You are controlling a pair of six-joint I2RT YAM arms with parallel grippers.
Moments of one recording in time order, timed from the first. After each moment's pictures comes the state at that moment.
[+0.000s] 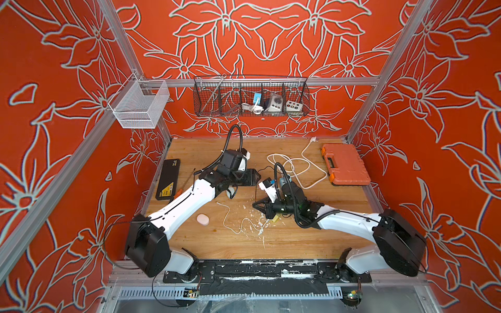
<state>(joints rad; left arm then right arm) -0.49 1.37 1.15 -0.48 0.26 -0.51 0.87 1.41 0.69 0.28 -0.45 0.39</state>
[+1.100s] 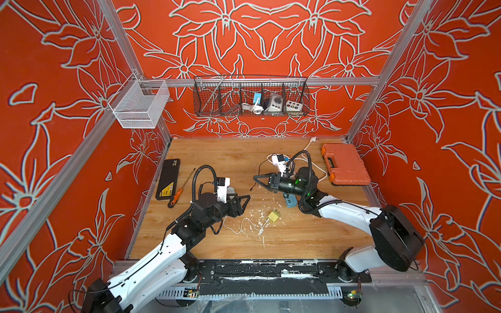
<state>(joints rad) -0.59 0.78 0.46 0.03 0.13 -0.58 0.70 1.47 0.76 0.76 -0.67 1.23</state>
